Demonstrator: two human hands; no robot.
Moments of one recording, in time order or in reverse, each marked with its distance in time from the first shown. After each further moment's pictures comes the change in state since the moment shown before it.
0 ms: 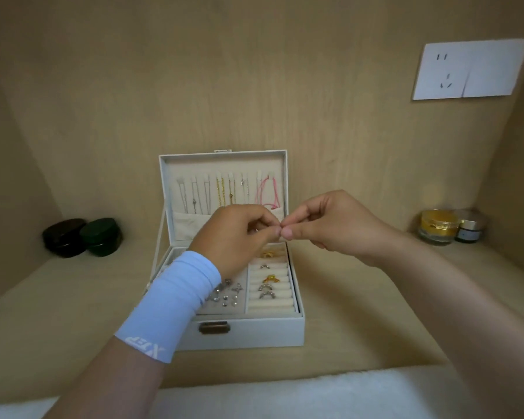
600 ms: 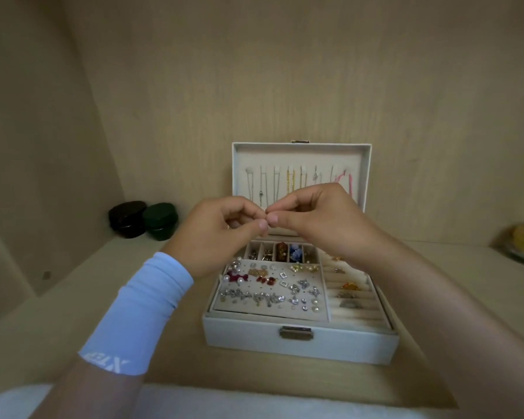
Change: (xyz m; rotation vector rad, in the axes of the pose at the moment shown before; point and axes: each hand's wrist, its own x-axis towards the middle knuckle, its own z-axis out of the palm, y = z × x) left_hand -0.042 -0.072 -0.087 -0.156 0.100 -0.064; right_hand 0.055 -0.033 0.108 0.043 -0.009 -0.197
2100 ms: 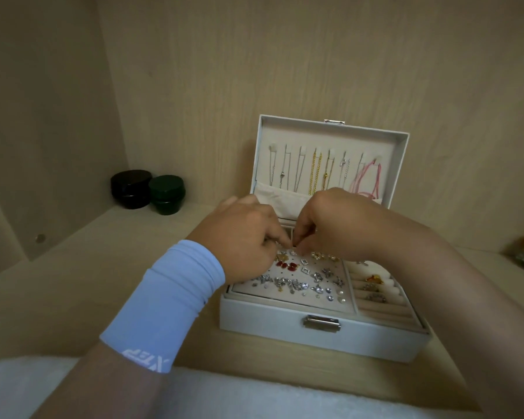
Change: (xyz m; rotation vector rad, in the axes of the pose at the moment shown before) left_hand -0.009 -0.021 0.007 0.655 -0.252 0.129; right_hand 0.014 0.000 0.016 -1.049 -0.373 -0.003
